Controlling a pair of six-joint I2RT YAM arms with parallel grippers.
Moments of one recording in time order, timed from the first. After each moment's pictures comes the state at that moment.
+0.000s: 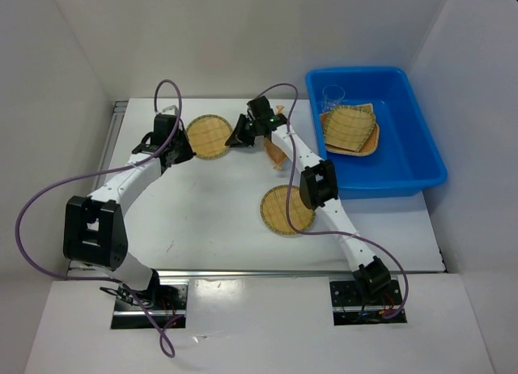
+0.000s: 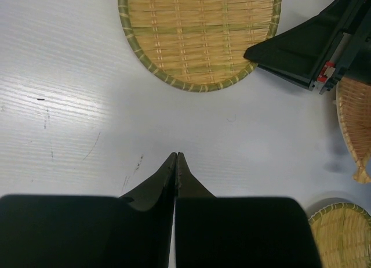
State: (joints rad) left arm -0.16 1.56 1.14 -0.30 -0.06 -0.47; right arm 0.49 2.94 2.84 -0.66 -0.49 0.82
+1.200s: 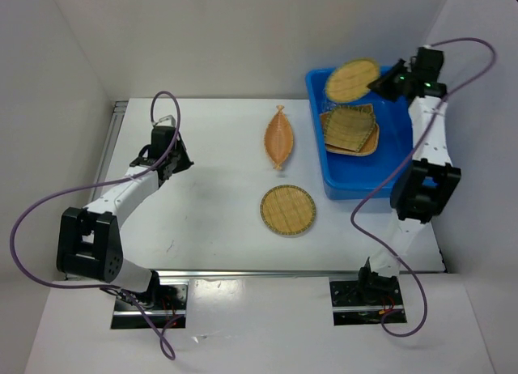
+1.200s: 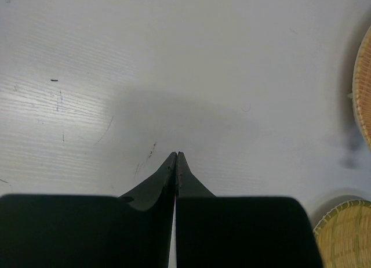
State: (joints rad) left arm -0.16 1.46 0.98 -0.21 -0.10 -0.48; right arm -0.18 2.01 2.06 -0.60 -0.42 0.64
